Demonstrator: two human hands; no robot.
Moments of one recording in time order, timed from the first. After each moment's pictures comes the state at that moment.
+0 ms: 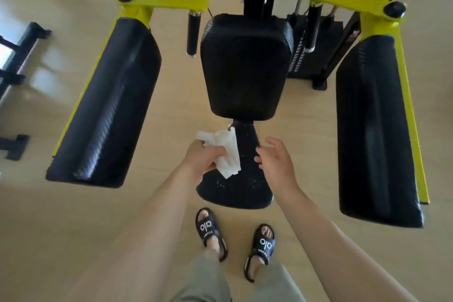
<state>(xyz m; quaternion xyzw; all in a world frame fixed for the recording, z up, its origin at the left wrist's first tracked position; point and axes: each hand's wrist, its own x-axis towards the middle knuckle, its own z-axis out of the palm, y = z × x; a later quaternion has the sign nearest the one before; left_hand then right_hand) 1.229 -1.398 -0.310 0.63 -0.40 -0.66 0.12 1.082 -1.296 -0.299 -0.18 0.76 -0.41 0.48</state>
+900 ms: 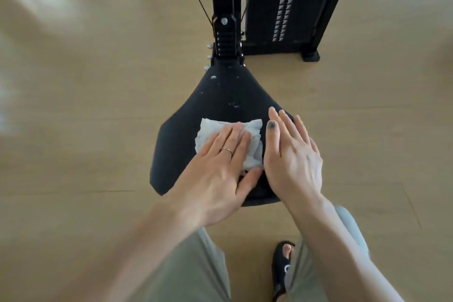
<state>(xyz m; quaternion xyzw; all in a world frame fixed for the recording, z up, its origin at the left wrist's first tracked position) 1.254 -1.322 -0.594 0.27 -0.95 -0.12 -0.04 1.113 -1.250 -0.608 -0.36 0.88 -0.27 0.14</state>
